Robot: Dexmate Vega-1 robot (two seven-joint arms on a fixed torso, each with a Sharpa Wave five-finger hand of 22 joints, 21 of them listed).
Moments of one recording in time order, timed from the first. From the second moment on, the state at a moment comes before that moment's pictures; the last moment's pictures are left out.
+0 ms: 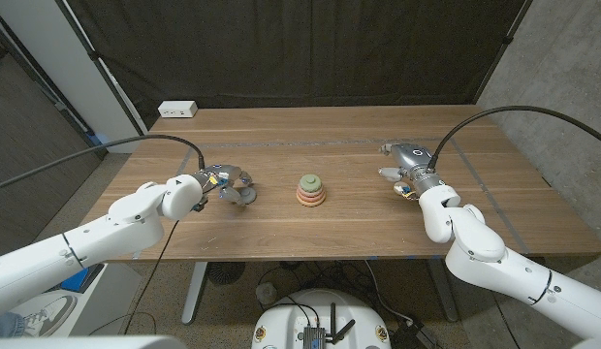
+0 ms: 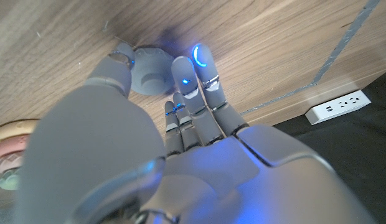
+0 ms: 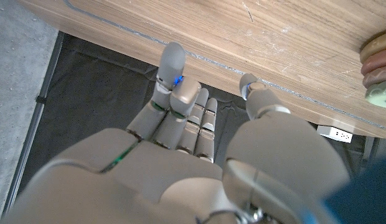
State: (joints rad) left arm 0.97 1.15 0.55 -2.08 0.48 0.45 -0.19; left_hand 1.00 -0.09 0.35 -0.16 0.30 0.39 0.03 0.20 0.21 0.44 -0.10 0.20 0.45 0.95 -0.14 1.50 0.45 0.69 -0.07 1.54 0.20; right arm -1.06 -0.92 -0.62 -2.21 -0.75 -0.76 -0.08; right_hand 0.85 -0.02 0.57 -0.17 0.30 0.50 -0.06 0.25 0.25 0.55 -0.13 0.22 0.62 1.03 -0.17 1.50 1.22 0.94 -0.13 1.53 0.20
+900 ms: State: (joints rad) left arm 0.95 1.11 0.58 -2.03 0.49 0.44 -0.20; left_hand 1.01 -0.07 0.35 -0.16 0.30 0.45 0.02 0.22 0.21 0.51 -0.11 0.23 0.44 0.97 -0.14 1.50 0.45 0.70 -0.07 1.54 0.20; right arm -1.06 -0.92 -0.63 -2.23 -0.75 -0.77 -0.07; right_hand 0.85 -0.02 0.57 -0.17 0.30 0.50 -0.06 0.25 0.25 0.56 -0.13 0.22 0.63 1.03 -0.17 1.50 1.22 0.93 -0.13 1.53 0.20
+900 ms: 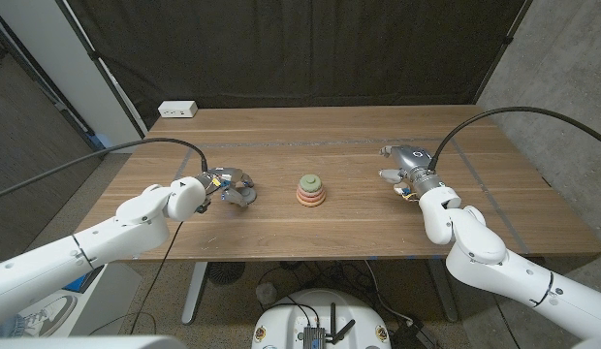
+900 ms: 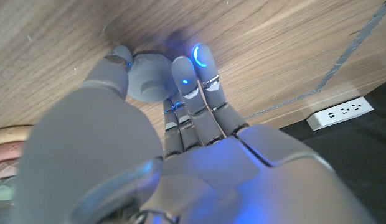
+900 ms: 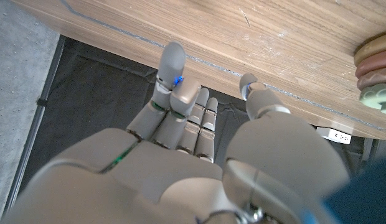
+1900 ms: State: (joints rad) left arm 0.99 1.12 0.56 -2.06 0.44 0.48 -0.14; left_hand 1.09 -0.03 0.36 -0.17 0.29 0.62 0.00 0.28 0.26 0.63 -0.09 0.30 0.46 1.03 -0.17 1.53 0.52 0.75 -0.08 1.55 0.20; right arm -1.06 -0.92 -0.63 -2.22 -0.75 -0.76 -0.07; right_hand 0.84 -0.01 0.57 -0.17 0.30 0.50 -0.06 0.25 0.25 0.56 -0.13 0.21 0.63 1.03 -0.17 1.50 1.22 0.93 -0.13 1.53 0.20
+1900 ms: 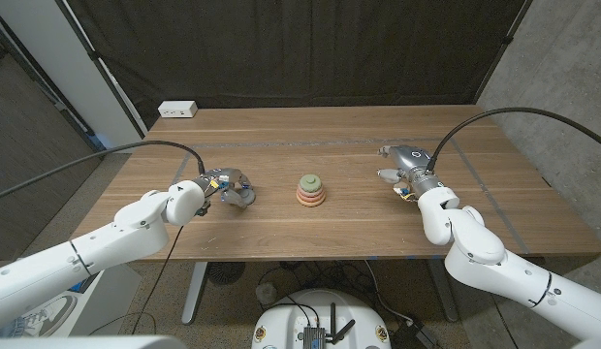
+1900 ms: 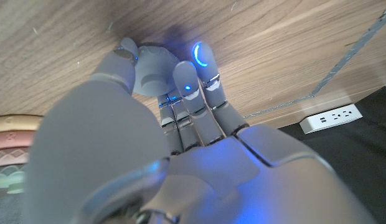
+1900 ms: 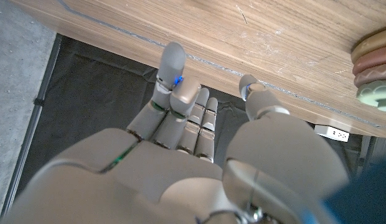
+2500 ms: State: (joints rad) left arm 0.98 1.15 0.53 -2.12 0.42 0.50 -0.15; left_hand 1.09 -0.02 0.36 -0.17 0.29 0.63 0.00 0.29 0.29 0.65 -0.08 0.30 0.47 1.03 -0.17 1.53 0.54 0.75 -0.08 1.55 0.20; right arm -1.06 -0.91 -0.63 -2.22 -0.76 -0.77 -0.08; right_hand 0.84 -0.01 0.57 -0.17 0.30 0.51 -0.06 0.25 0.25 0.56 -0.12 0.21 0.63 1.03 -0.17 1.50 1.22 0.93 -0.13 1.53 0.20
